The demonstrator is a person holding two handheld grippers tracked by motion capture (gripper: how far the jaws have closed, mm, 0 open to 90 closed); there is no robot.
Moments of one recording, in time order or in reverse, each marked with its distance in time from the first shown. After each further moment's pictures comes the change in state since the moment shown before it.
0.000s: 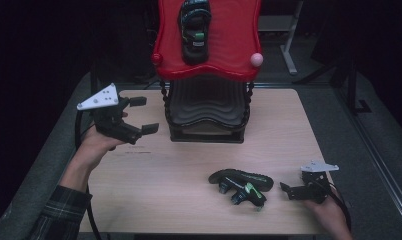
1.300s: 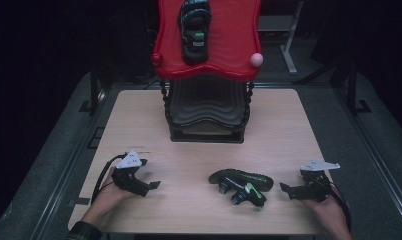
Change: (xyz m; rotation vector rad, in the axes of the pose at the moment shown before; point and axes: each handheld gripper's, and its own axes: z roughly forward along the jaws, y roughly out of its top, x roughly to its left) left arm -0.026 -0.184 0.033 0.407 0.095 -0.115; right arm 0.002 0.006 -0.008 0.014 0.041 0.012
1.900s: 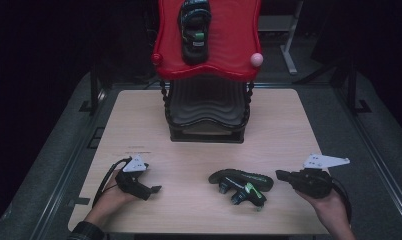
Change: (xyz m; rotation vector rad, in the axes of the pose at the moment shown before) left arm 0.000 -0.012 0.015 0.064 0.007 0.027; right arm 0.034 0.040 -0.044 -0.172 0.284 -0.102
